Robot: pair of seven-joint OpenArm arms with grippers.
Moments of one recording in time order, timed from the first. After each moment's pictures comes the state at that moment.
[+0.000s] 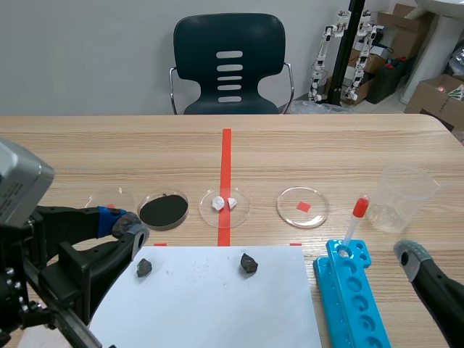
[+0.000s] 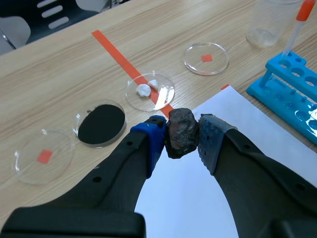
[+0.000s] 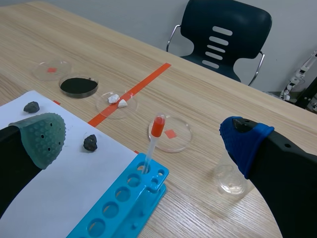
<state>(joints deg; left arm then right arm) 44.5 -31.8 5.8 122.1 -12.6 -14.0 -0.6 -59.9 26.2 21.1 113.4 6.7 28.9 34.7</state>
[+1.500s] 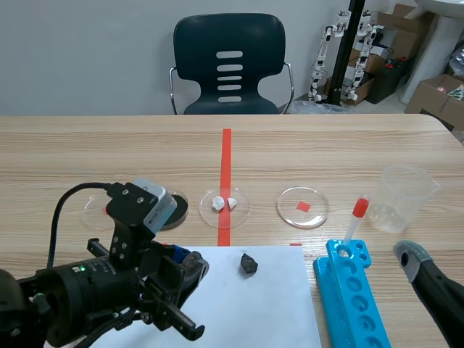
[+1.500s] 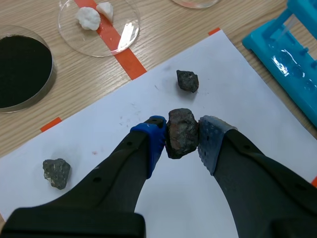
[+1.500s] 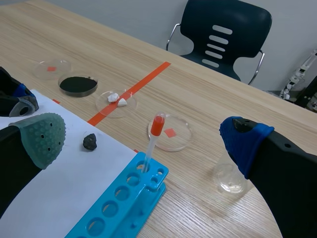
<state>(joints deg) 18.9 -27.0 26.7 102.3 -21.8 -9.1 17.2 -60.0 26.2 21.1 113.4 6.7 28.8 34.5</state>
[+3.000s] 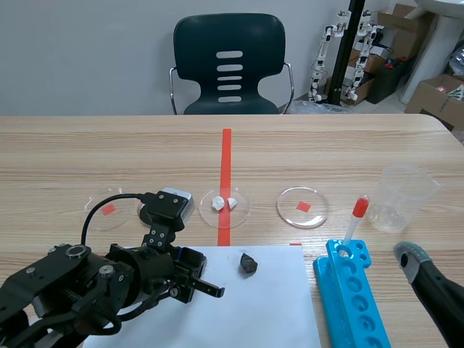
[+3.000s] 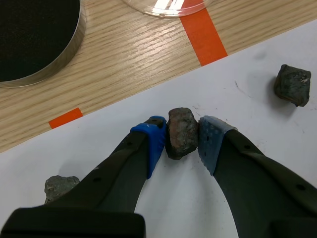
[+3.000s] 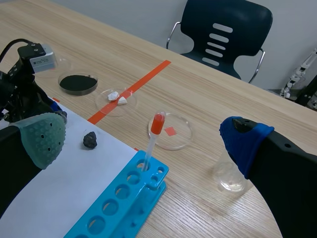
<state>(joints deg) 5.1 -14.1 27.7 78.5 -17.1 -1.9 22.0 -60.0 26.2 21.1 113.4 6.7 28.9 34.0</state>
